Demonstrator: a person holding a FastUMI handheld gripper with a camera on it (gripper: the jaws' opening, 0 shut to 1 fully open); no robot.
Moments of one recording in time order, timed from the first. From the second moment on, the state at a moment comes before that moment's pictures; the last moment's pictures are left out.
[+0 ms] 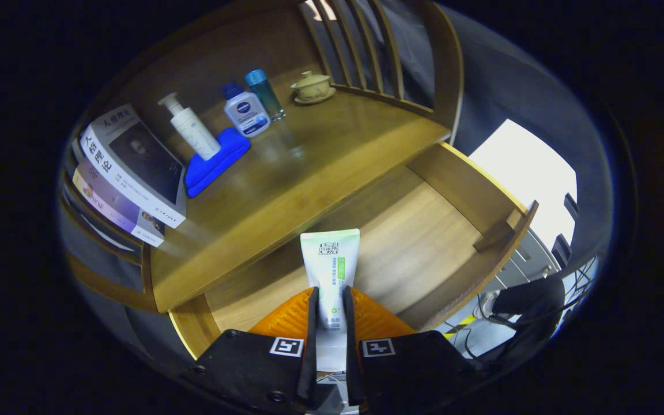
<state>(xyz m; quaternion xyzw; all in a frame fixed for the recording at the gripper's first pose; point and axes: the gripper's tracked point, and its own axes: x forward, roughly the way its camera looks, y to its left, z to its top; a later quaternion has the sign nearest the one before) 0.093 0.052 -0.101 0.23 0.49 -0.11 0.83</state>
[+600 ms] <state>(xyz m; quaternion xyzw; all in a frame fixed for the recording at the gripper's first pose) 0.123 0.037 -0.067 0.21 0.44 -0.10 0.87</state>
